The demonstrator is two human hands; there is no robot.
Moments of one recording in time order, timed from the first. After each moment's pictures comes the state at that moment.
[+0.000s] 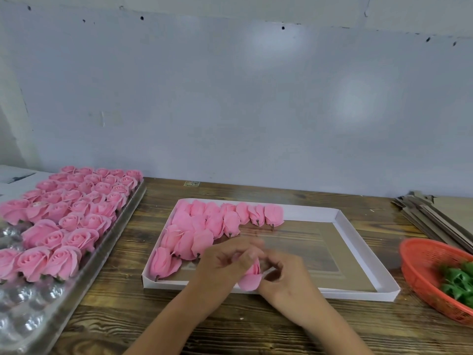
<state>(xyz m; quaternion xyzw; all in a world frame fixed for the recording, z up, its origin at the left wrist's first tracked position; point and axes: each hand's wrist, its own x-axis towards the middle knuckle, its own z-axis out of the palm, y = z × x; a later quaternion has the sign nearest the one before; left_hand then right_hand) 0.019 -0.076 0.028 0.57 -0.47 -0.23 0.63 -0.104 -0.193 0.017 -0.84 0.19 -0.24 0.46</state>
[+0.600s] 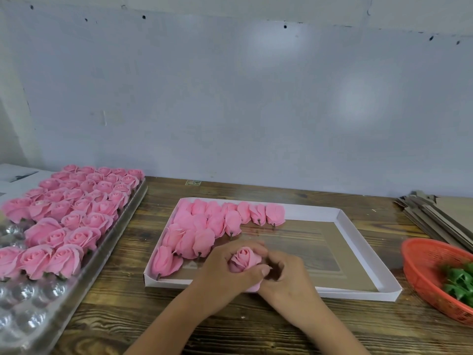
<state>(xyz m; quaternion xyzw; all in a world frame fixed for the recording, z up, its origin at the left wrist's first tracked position) 0.024 -0.082 0.016 0.62 -0.48 -0.23 0.58 -0.102 -0.185 0.018 -0.81 0.18 -0.26 0.49</state>
